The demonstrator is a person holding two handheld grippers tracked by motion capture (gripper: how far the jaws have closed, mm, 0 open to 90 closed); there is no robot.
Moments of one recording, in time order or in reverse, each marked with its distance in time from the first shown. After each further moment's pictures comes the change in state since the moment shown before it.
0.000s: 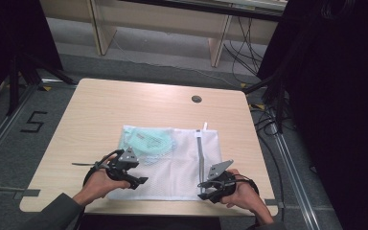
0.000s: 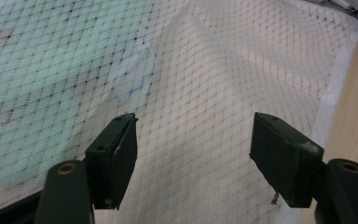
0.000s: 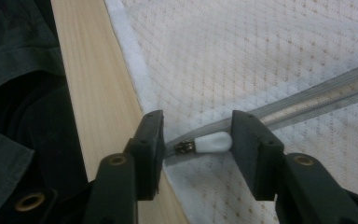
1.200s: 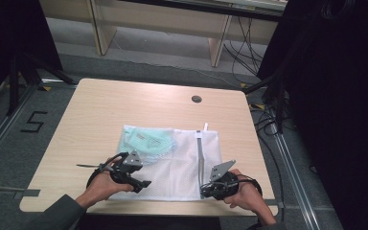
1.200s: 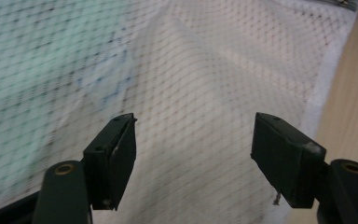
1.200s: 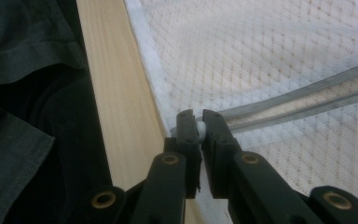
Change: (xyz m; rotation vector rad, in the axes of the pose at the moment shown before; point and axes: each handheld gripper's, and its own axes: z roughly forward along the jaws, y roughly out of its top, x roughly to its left) left arm -0.016 0.004 0.010 -0.002 -0.043 0.048; right arm 0.007 0.002 -0.013 0.020 0.034 0.000
